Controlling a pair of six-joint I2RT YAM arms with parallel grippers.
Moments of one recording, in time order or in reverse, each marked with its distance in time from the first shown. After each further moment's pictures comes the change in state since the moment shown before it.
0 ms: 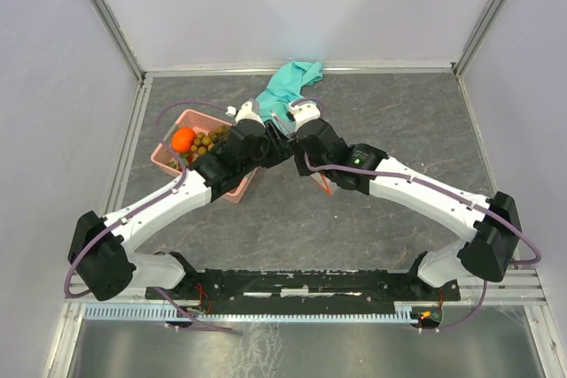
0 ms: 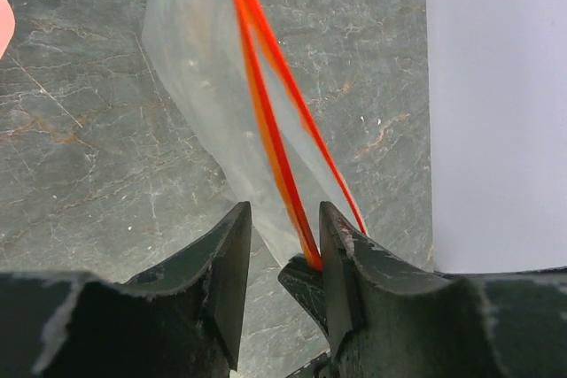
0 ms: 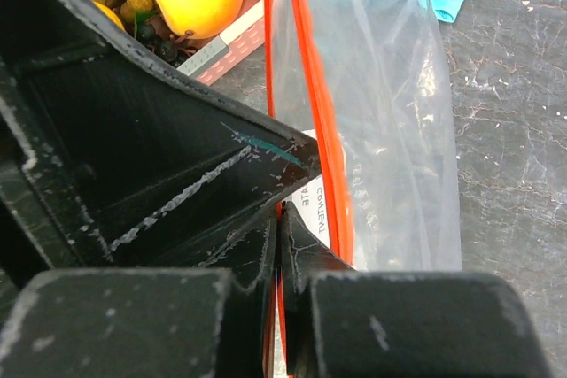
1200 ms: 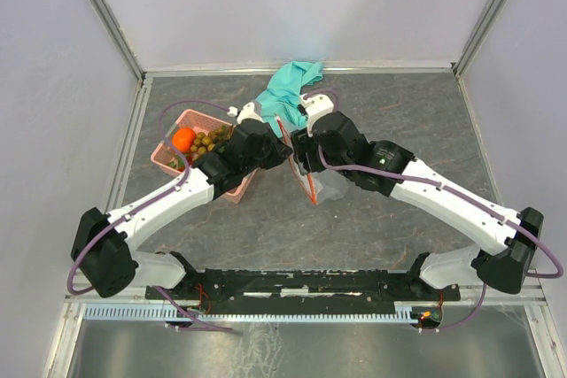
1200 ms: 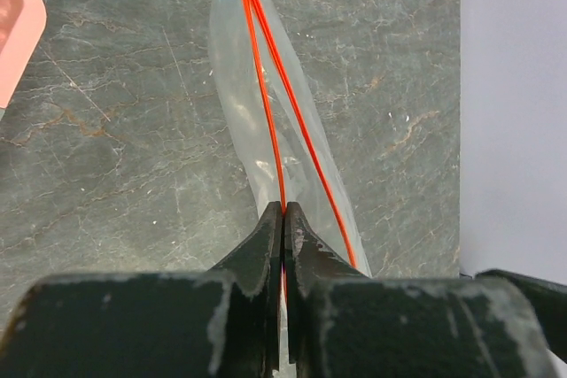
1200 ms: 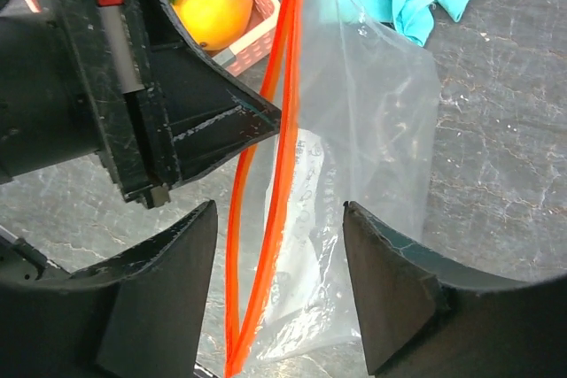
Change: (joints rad) left arm 0.002 0.031 0.009 -0.036 -0.021 0.029; right arm 0.002 -0.115 0.071 -0.117 -0.011 -0.050
